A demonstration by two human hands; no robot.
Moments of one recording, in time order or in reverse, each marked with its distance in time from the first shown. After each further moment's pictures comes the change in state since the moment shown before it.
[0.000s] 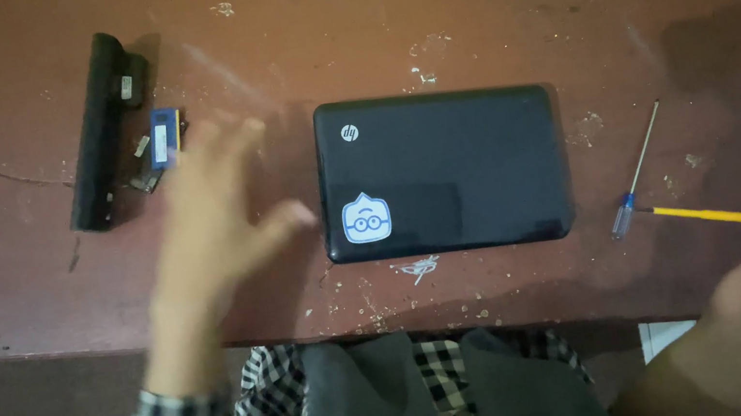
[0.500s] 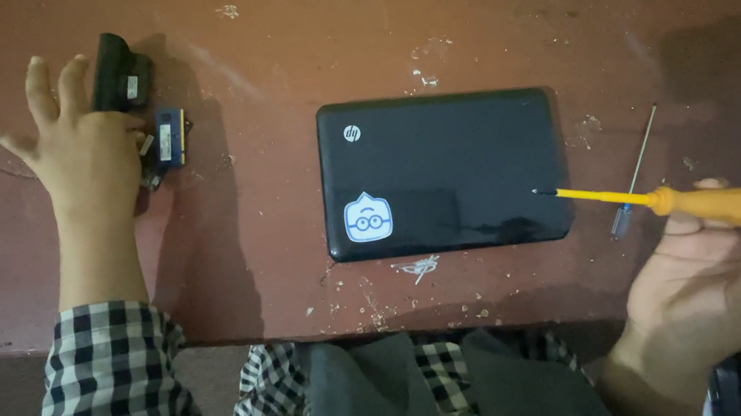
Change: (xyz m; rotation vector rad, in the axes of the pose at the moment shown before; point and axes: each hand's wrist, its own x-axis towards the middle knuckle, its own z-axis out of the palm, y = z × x) left_hand 0.060 -0.201 0.025 0.701 0.284 0.132; right_hand -0.075 -0.028 0.068 0.054 -0.323 0.047
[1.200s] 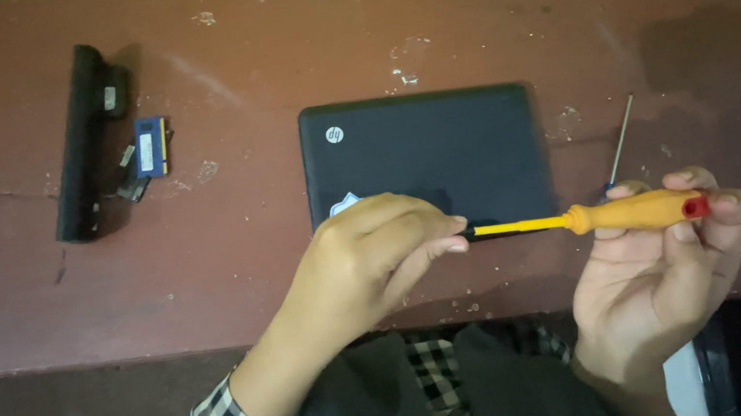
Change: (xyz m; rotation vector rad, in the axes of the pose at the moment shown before) left_hand -0.013 0.223 -0.203 -1.401 0.048 0.506; right_hand -0.028 -0.013 0.031 0.062 -0.046 0.067
